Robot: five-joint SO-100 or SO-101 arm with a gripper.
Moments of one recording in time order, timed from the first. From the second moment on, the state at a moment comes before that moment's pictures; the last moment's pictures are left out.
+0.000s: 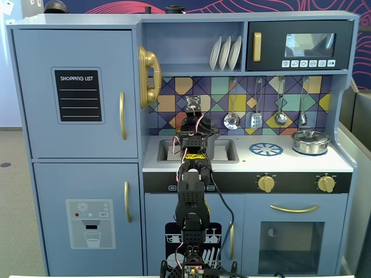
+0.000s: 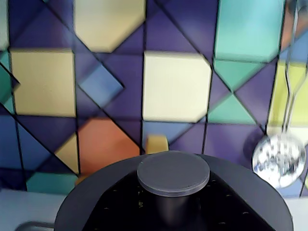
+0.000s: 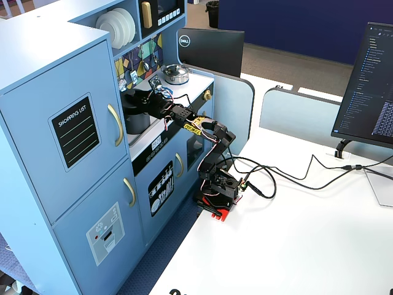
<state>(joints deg) 2.1 118.2 105.0 0.4 -96.8</state>
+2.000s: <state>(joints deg) 32.8 108.5 121.7 -15.1 -92.0</state>
